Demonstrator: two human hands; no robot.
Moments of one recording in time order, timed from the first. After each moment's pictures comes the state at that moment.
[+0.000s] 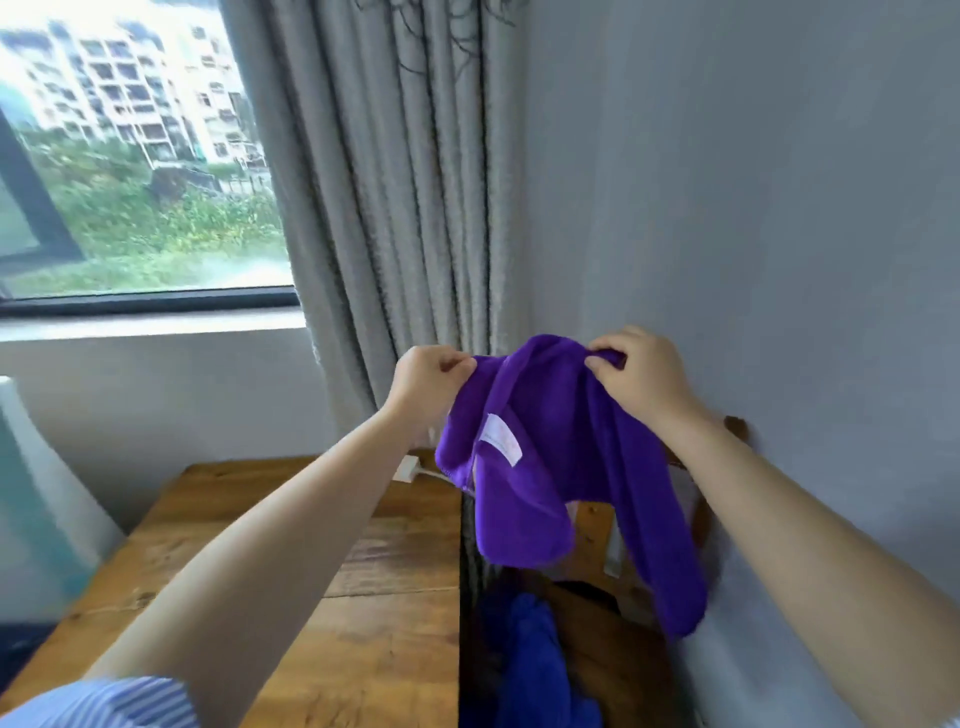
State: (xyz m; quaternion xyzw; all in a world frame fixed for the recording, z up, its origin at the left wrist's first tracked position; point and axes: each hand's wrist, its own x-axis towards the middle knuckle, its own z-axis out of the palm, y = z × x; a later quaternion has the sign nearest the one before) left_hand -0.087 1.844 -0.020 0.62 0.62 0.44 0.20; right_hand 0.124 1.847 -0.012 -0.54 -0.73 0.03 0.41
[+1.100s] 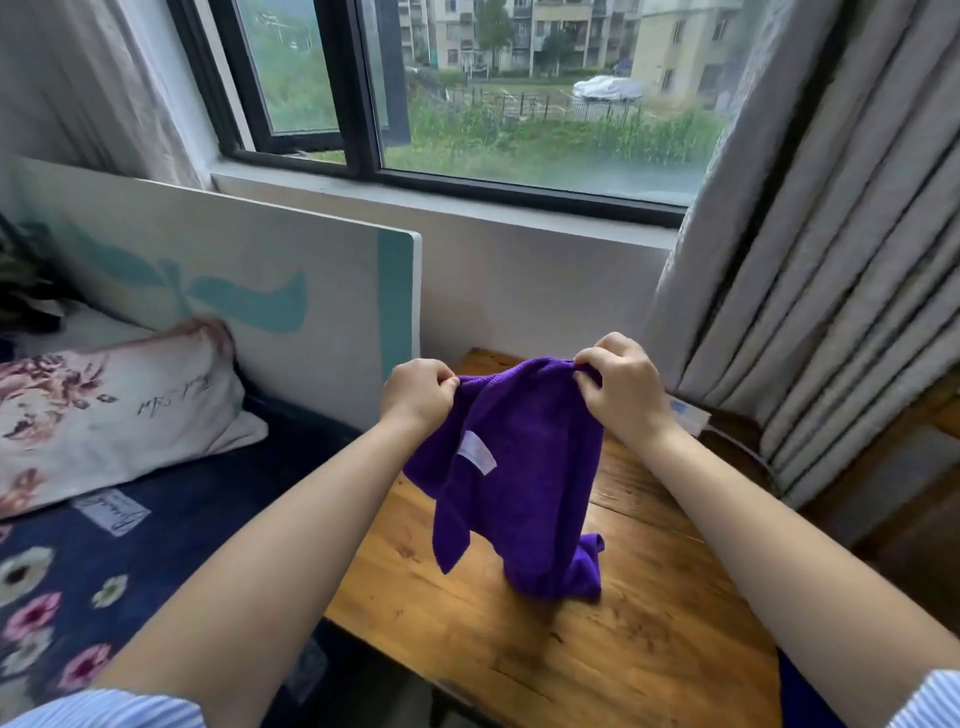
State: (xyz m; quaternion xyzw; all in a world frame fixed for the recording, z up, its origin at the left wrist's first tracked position) left_hand -0.497 1.642 -0.089 0.45 0.84 0.30 0.07; right_hand -0.315 1.742 -0.089 -0.33 -0.87 0.07 0.37
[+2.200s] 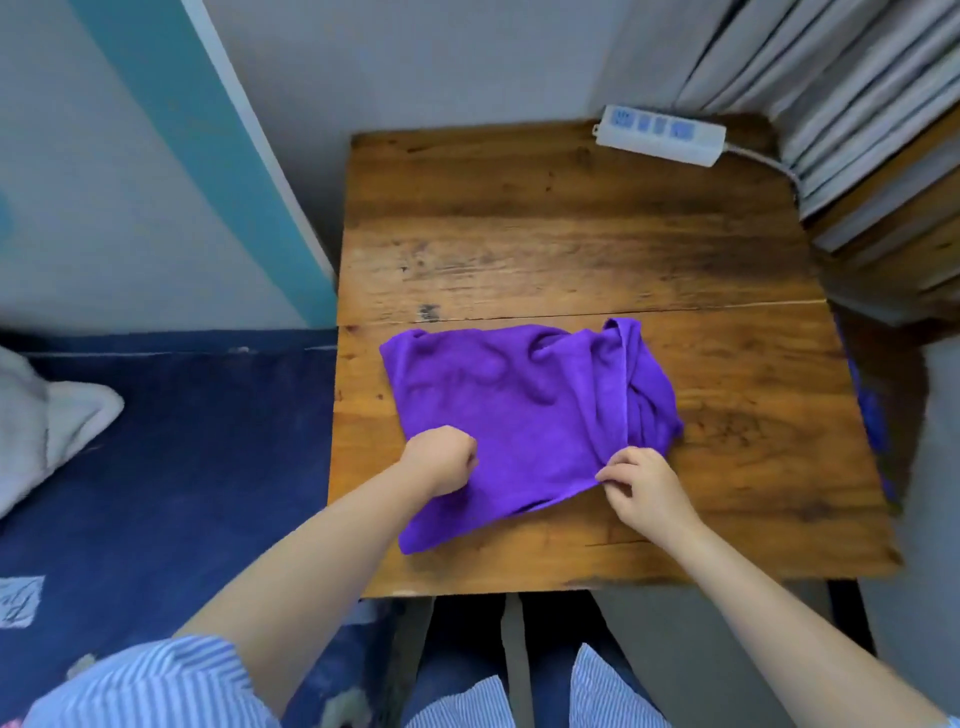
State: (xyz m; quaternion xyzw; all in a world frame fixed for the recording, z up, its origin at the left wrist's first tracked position) left_hand -0.606 1.680 -0.353 0.73 0.58 -0.23 0.29; right_hand -0.364 1.646 -0.354 -0.60 -0.75 0.26 0.10
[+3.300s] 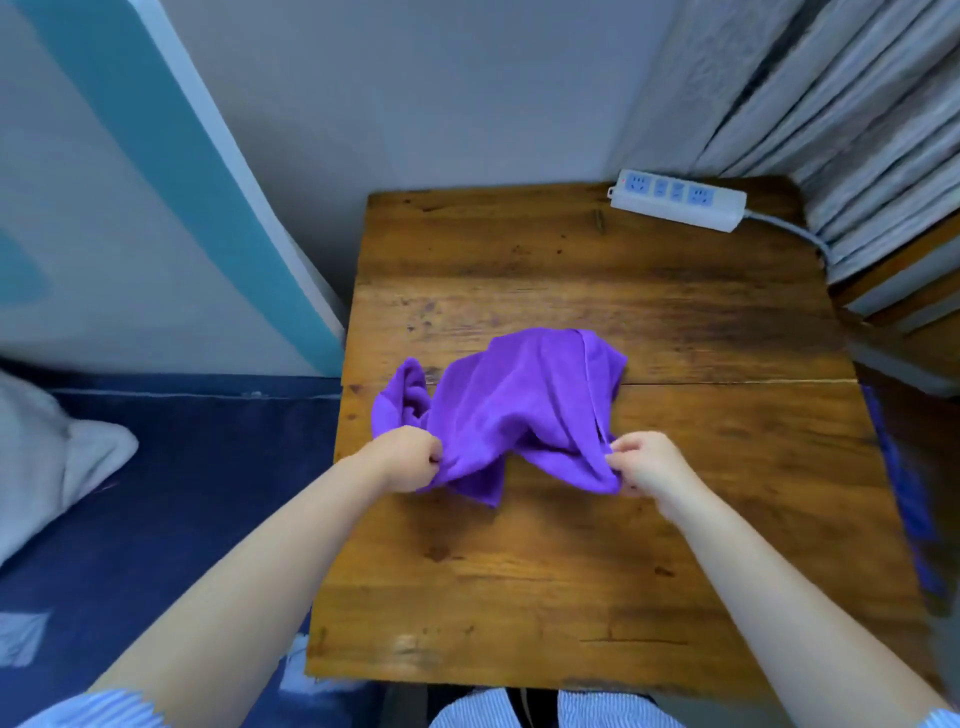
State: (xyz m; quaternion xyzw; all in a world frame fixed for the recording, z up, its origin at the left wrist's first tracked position) left_hand -0.635 1.759 -0.310 0.69 0.61 -0.24 0.33; right_hand -0.381 1.769 -0.327 -0.73 -0.43 0.53 0.10
